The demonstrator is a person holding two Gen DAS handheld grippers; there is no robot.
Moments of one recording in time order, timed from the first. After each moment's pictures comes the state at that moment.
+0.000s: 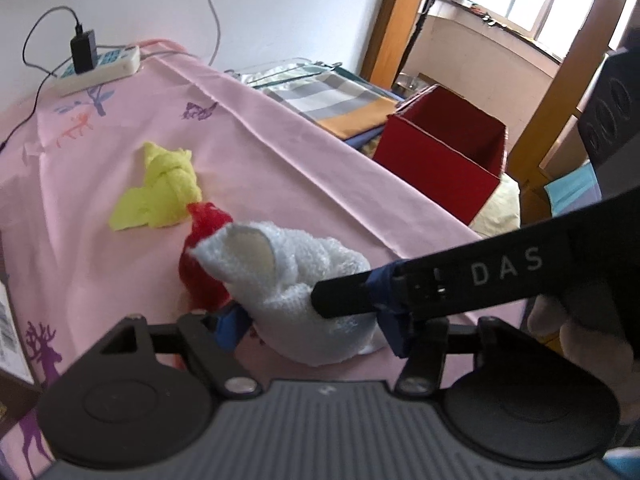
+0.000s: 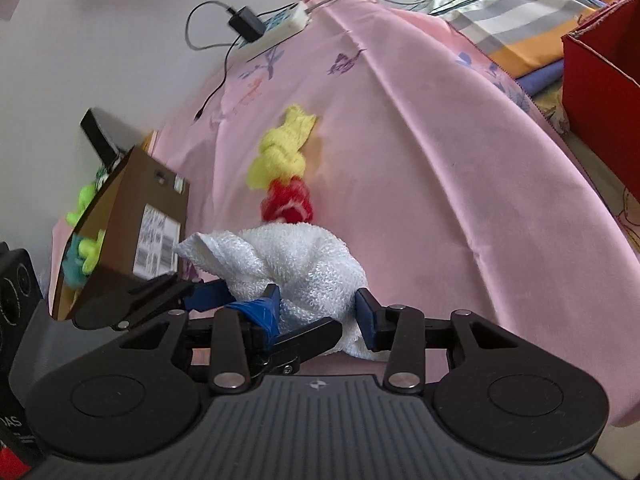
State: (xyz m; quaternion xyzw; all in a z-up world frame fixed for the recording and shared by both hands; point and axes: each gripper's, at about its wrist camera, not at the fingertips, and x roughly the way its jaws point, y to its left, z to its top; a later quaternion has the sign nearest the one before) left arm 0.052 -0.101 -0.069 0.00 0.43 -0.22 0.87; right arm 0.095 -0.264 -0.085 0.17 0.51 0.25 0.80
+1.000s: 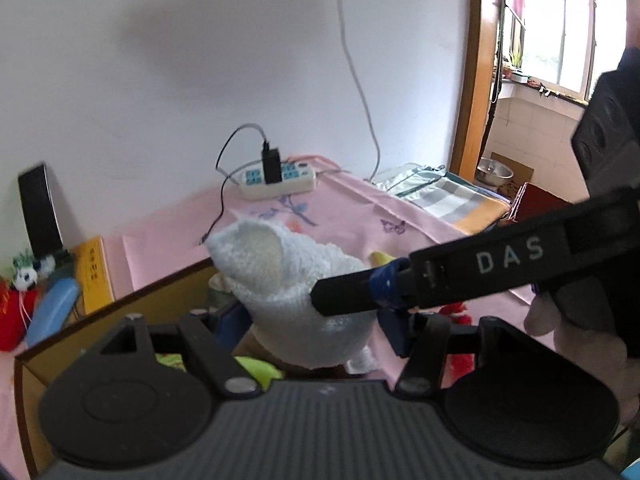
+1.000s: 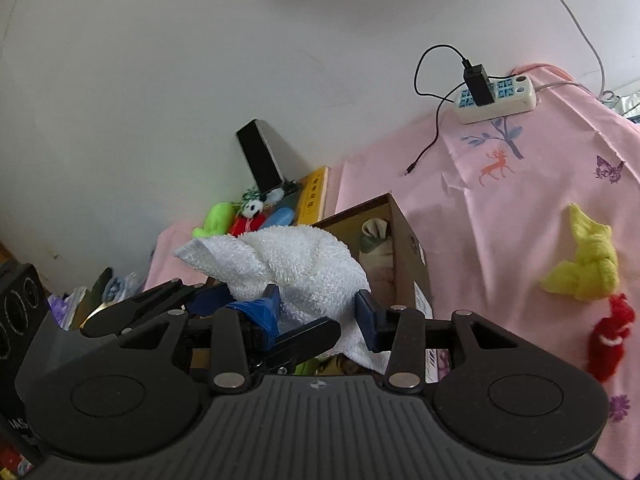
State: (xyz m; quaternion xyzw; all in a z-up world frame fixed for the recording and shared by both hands) left arm 0.010 0.118 0.049 0.03 0.31 -0.11 0.94; right arm 0.081 -0.050 0.016 0.17 0.39 0.39 0.82
